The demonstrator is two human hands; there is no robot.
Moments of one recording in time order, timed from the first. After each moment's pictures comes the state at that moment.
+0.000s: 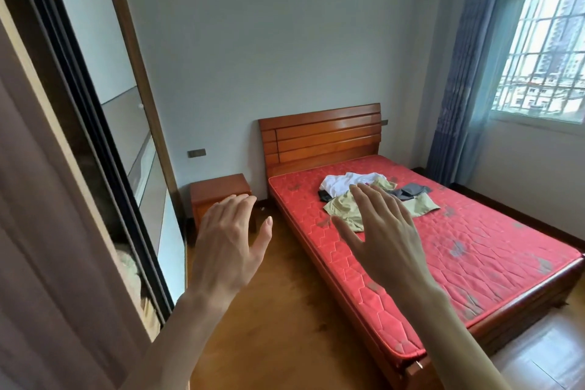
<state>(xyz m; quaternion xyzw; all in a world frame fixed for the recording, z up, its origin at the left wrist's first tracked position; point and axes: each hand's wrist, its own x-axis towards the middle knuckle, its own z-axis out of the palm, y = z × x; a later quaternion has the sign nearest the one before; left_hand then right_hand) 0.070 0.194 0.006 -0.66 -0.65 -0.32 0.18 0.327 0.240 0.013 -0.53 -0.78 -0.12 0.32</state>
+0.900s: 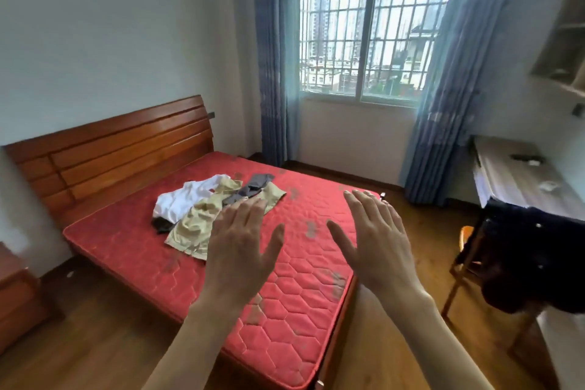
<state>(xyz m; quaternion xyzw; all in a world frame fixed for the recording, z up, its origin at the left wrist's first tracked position) 0.324 0.541 -0.027 -0.84 -0.40 -0.35 0.03 0.530 0.433 -0.020 -0.78 -0.55 -0.19 0.24</state>
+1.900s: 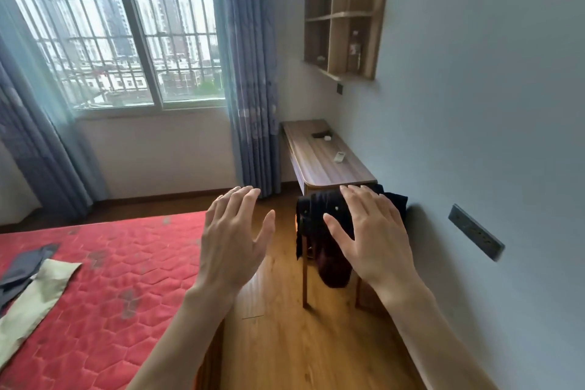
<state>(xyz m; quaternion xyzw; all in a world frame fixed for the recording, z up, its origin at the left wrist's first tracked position) 0.867 0.516 -0.043 -0.90 -0.10 -0.41 -0.09 0.953 0.292 -0.023 -0.92 -0.28 -0.23 0.18</state>
